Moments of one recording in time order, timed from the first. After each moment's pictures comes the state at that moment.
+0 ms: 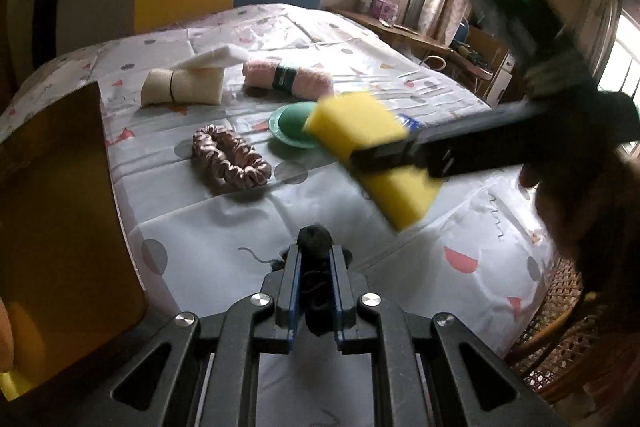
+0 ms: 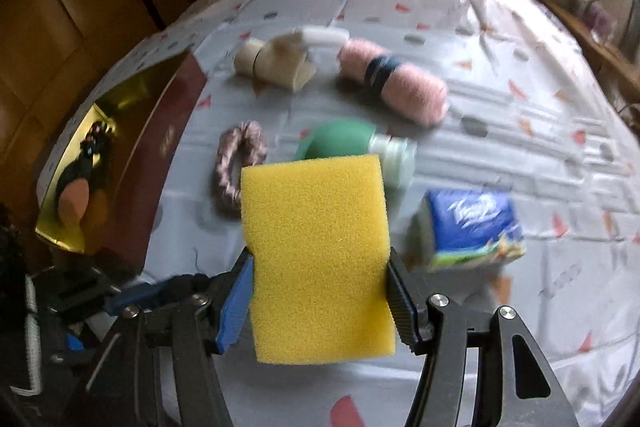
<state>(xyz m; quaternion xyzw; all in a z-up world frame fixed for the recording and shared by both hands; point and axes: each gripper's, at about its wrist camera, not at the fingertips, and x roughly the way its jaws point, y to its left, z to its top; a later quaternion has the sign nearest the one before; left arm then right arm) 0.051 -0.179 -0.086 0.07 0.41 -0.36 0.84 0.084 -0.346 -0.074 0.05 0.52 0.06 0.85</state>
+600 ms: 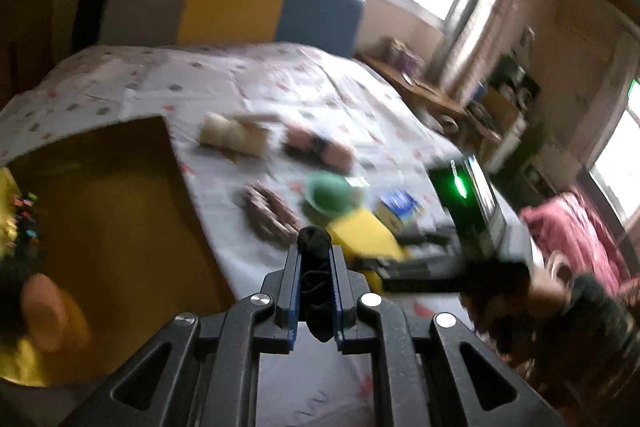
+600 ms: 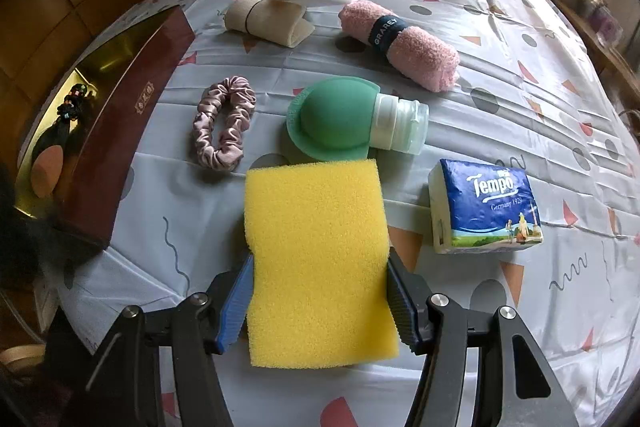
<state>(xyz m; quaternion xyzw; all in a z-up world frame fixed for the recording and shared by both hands) 0.071 -0.113 -0.007 -0.04 0.40 -0.31 0.86 0.087 -0.343 -0.099 0.01 0.56 0.05 0.83</state>
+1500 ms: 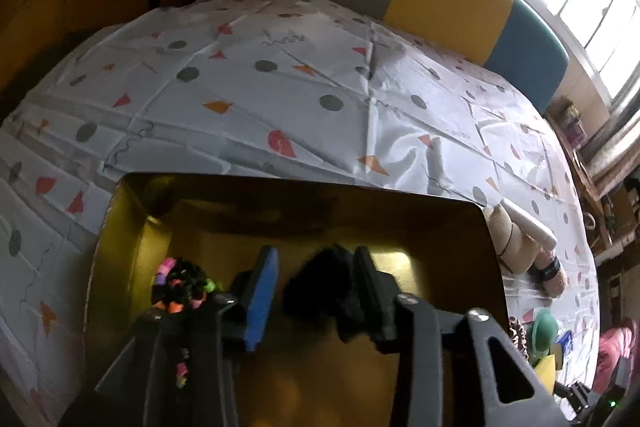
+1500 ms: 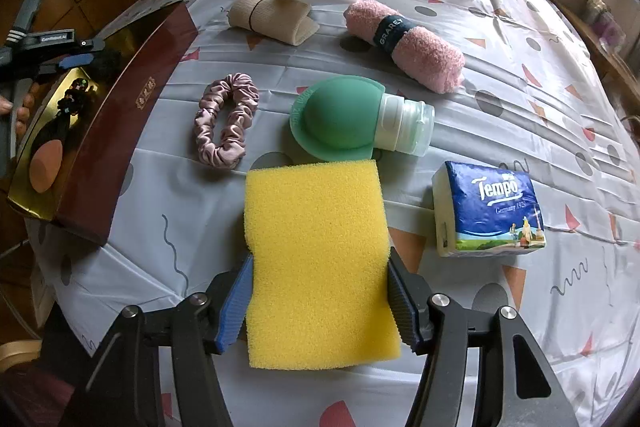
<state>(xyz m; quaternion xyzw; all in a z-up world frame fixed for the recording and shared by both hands) 0.277 0.037 -0.069 -0.12 0.49 -0.06 0.86 0.089 -0.340 -0.102 0.00 0.56 0.05 0.83</state>
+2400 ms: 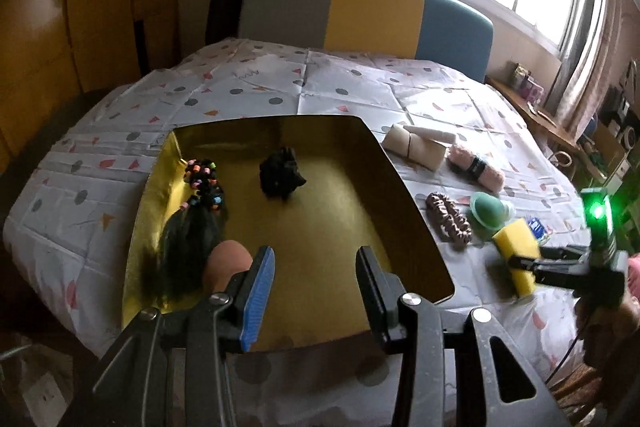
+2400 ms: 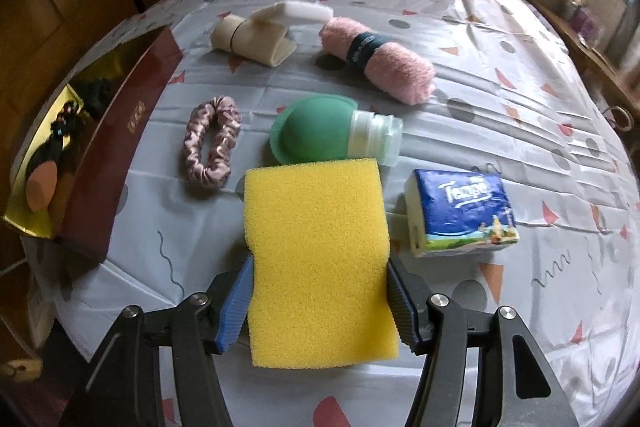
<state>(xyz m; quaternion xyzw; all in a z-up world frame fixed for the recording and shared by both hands) 0.064 -0.007 -0.013 -0.02 0.41 -0.10 0.91 0.083 -0.349 -0.085 0.02 0.53 0.02 0.85</state>
